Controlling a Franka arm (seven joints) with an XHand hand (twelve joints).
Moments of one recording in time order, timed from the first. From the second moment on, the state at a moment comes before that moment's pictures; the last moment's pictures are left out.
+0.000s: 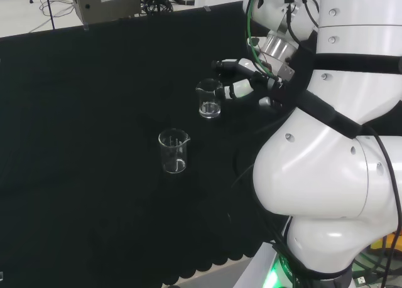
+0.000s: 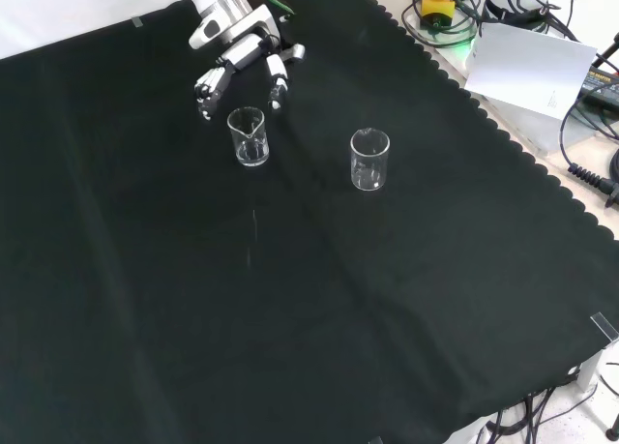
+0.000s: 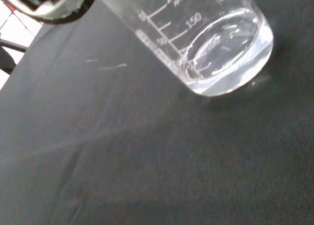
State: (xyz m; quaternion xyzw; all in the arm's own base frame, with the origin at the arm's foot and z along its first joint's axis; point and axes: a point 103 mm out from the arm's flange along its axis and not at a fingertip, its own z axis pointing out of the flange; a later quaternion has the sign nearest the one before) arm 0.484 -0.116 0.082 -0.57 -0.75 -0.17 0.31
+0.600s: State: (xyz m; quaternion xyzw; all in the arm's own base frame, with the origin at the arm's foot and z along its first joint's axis) arm 0.490 -0.101 0.067 -0.57 -0.74 -0.19 0.30
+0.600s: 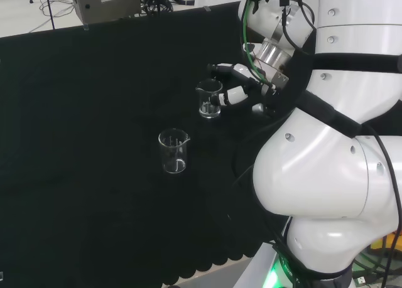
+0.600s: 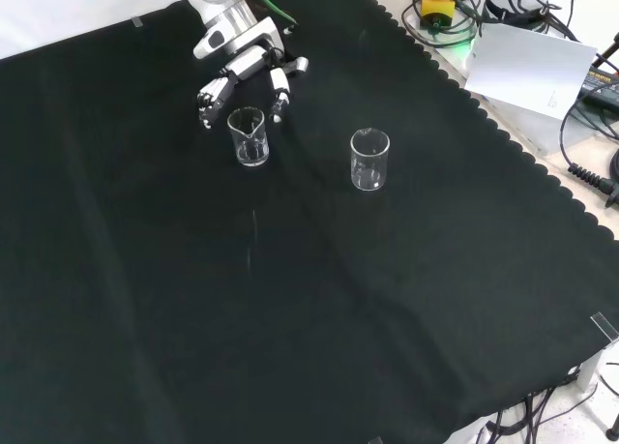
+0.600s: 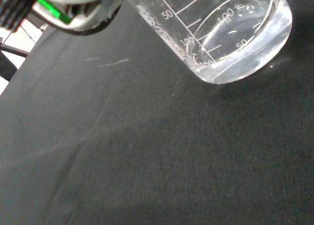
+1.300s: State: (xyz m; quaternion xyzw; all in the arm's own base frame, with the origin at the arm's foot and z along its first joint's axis) arm 0.499 -0.090 0.047 -0.57 -0.73 -0.22 0.31
